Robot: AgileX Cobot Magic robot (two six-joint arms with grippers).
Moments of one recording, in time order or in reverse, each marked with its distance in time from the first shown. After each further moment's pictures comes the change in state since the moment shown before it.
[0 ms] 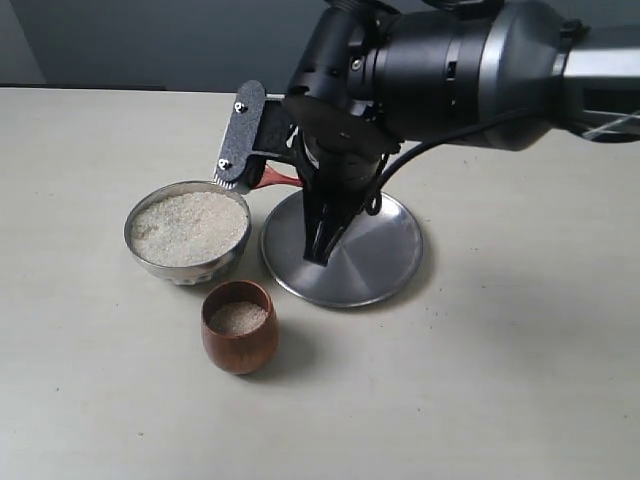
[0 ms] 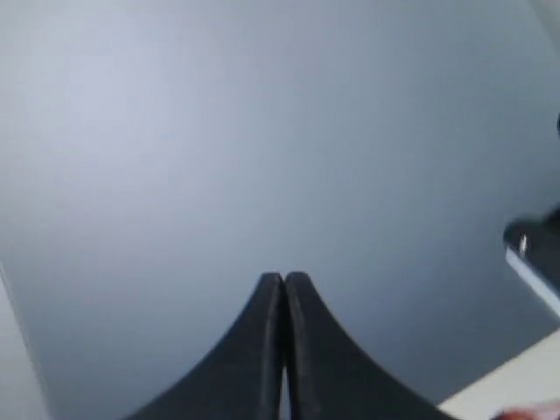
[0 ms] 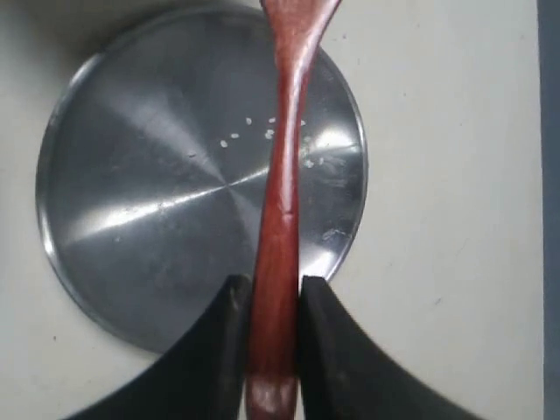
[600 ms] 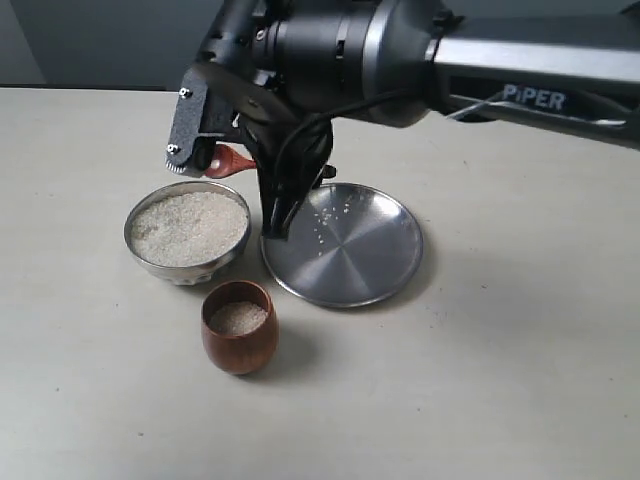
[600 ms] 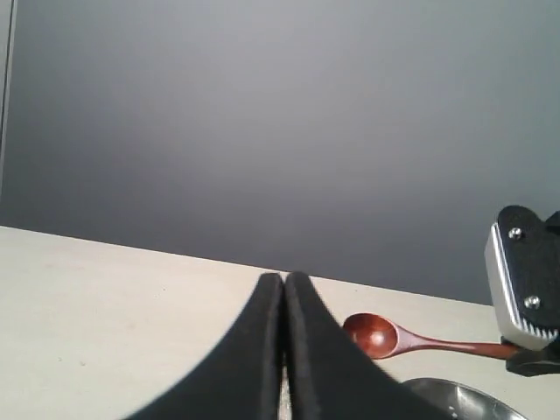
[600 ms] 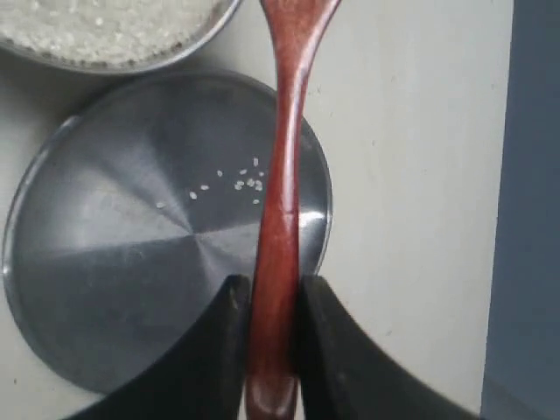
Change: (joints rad) left arm 0.000 0.179 -0.063 -0.316 0.318 -0.340; right arm 0.046 0.169 -0.295 -0.012 0.166 -0.101
